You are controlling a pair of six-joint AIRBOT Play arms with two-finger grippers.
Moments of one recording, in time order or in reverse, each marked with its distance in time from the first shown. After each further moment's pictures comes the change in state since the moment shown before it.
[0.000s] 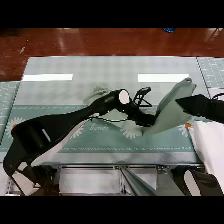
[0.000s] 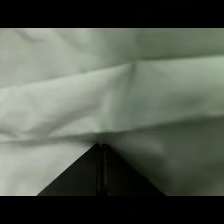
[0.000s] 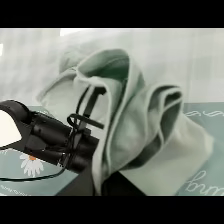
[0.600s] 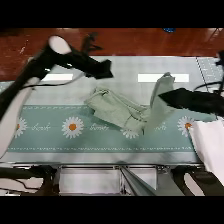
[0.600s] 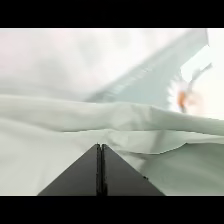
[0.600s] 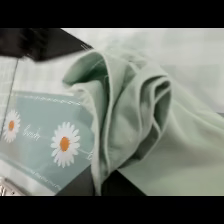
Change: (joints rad) left arm 0.517 0.306 0.056 0.151 -0.195 -0.030; right arm 0.214 -0.177 0.028 0.121 -0.132 -0.070
